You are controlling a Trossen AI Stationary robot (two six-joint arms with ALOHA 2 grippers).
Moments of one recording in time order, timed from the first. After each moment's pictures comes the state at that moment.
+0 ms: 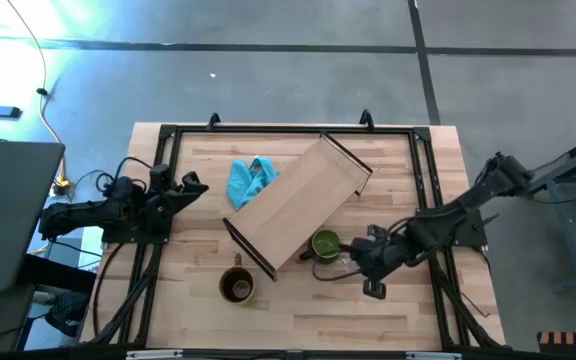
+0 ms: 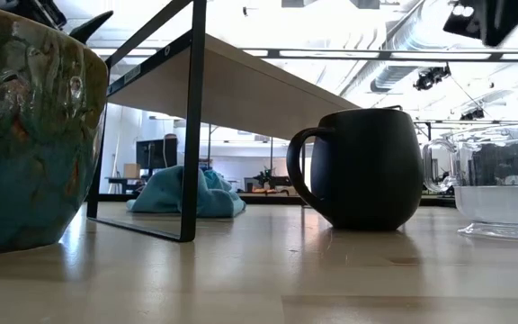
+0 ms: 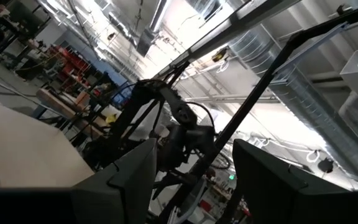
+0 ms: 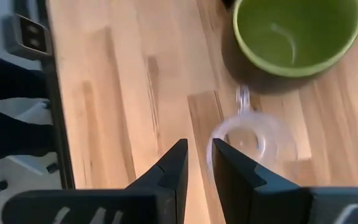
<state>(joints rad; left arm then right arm) 0.24 0.02 0.01 0.44 0.12 -0.79 0.57 1.40 1.15 -0.89 0.11 0.76</state>
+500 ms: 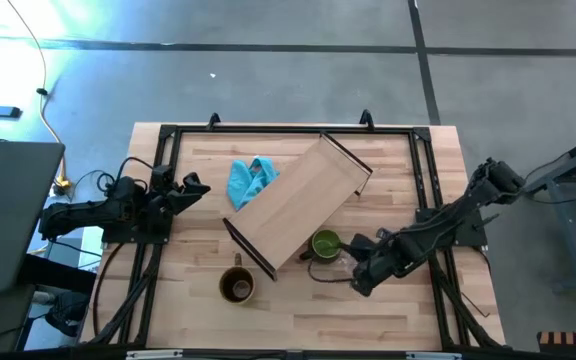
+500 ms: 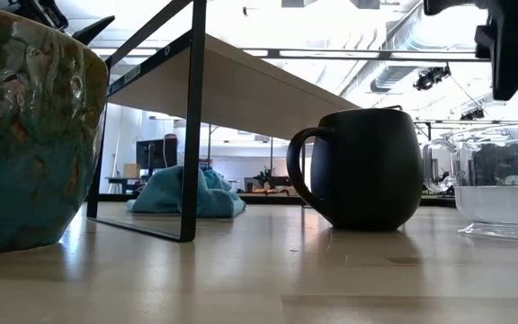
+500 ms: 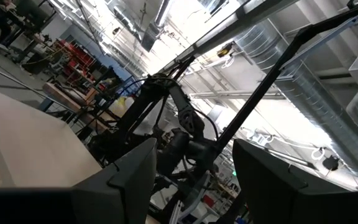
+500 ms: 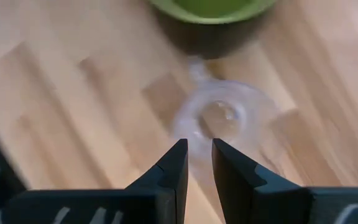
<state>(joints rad) 0.24 0.02 0.01 0.41 0.12 -0.79 0.58 1.51 1.15 -0.98 0.19 1.14</state>
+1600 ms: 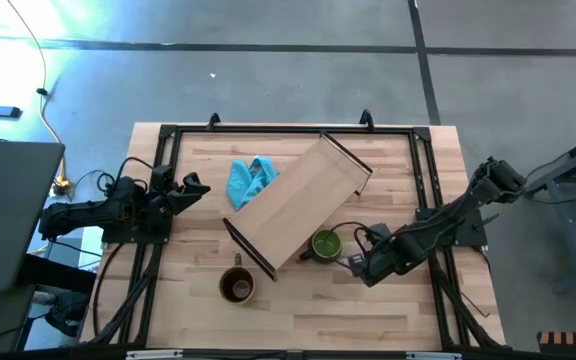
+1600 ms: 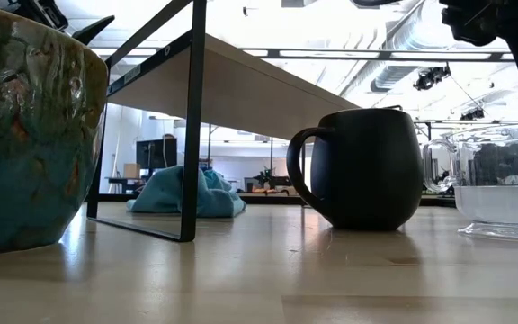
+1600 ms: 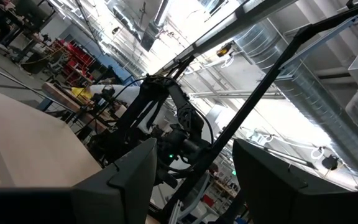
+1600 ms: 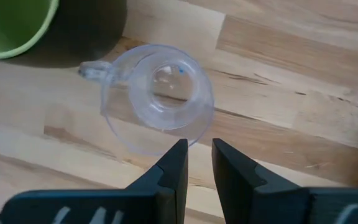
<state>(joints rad) 0.24 0.02 0.01 0.41 0.12 -0.79 0.57 1.49 1.15 -1.12 0.08 1.87</state>
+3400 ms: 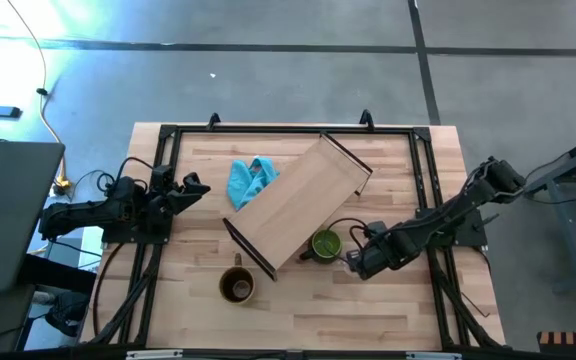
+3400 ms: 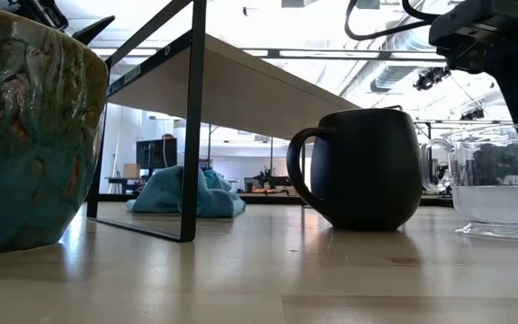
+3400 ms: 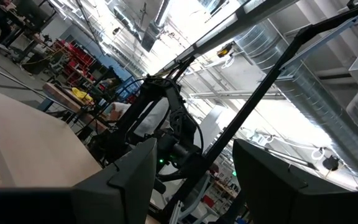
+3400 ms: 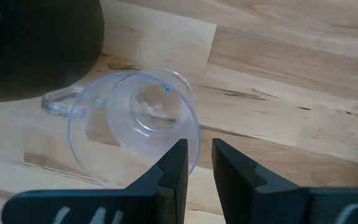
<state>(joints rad) 0.24 0.02 0.01 0.41 0.12 -0.79 0.52 1.49 1.04 -1.03 0.07 1.86</state>
